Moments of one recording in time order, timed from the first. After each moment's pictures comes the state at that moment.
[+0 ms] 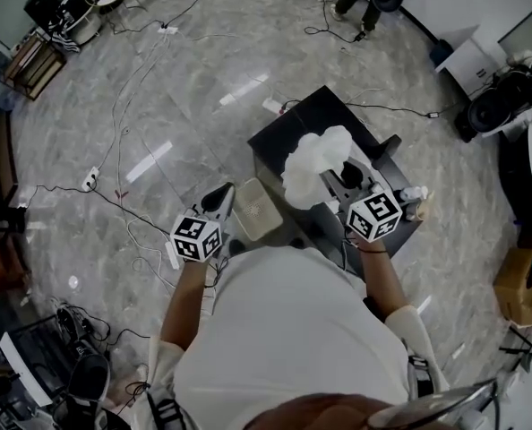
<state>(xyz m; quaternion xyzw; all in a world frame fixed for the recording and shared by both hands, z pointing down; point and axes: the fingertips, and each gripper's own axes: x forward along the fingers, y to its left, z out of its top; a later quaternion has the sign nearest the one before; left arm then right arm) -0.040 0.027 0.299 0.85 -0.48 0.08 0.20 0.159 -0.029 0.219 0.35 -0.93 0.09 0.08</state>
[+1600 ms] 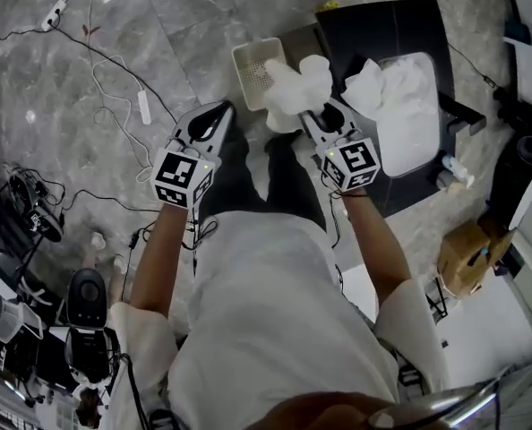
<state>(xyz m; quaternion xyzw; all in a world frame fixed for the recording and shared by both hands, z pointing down) -0.193 0.044 0.513 0.79 -0.52 0.10 0.32 -0.061 -0.010 0.540 0.24 -0.91 0.21 0.25</state>
